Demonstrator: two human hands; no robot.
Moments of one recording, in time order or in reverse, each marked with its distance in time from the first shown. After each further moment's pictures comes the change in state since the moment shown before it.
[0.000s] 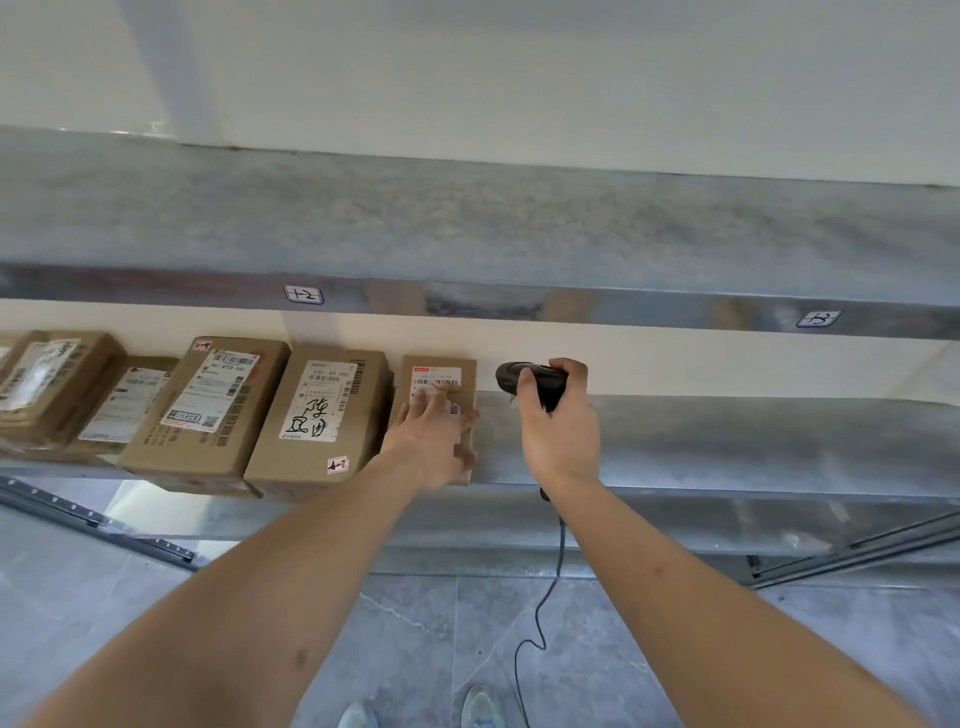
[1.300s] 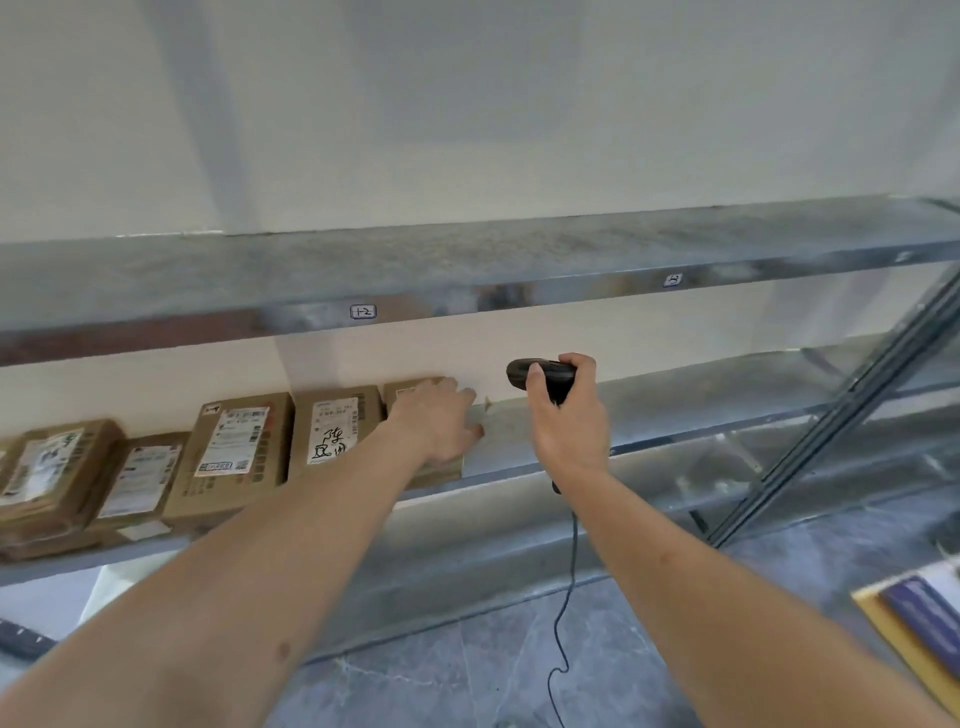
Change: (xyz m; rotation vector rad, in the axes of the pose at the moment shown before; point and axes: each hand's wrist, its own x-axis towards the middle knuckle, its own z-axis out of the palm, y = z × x) left_hand -0.099 0.009 -0.094 0.217 0.137 0.306; right_hand -0.136 -0.061 -0.039 0.012 0.301 -0.048
